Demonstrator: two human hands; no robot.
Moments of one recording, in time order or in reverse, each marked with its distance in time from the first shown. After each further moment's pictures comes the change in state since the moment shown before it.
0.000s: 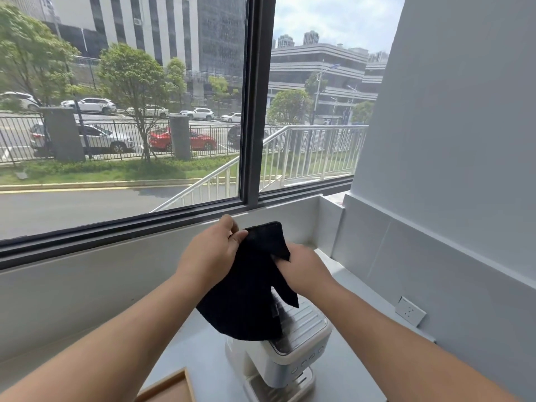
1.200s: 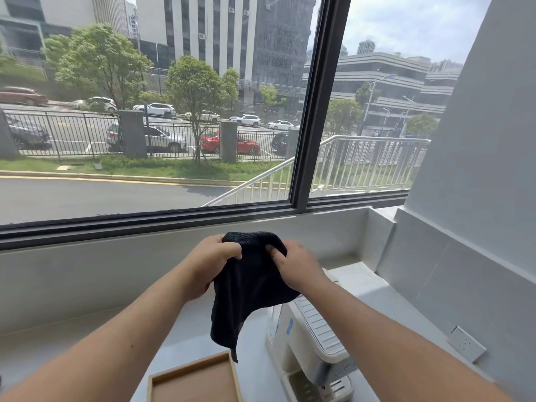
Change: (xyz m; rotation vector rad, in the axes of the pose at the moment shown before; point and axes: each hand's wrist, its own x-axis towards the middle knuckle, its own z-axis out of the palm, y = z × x) left_hand -0.070 -0.049 -0.091 -0.819 -0.208 -0.513; right_hand 0.018 -0.072 0.086 -0.054 -0.081 -0.130
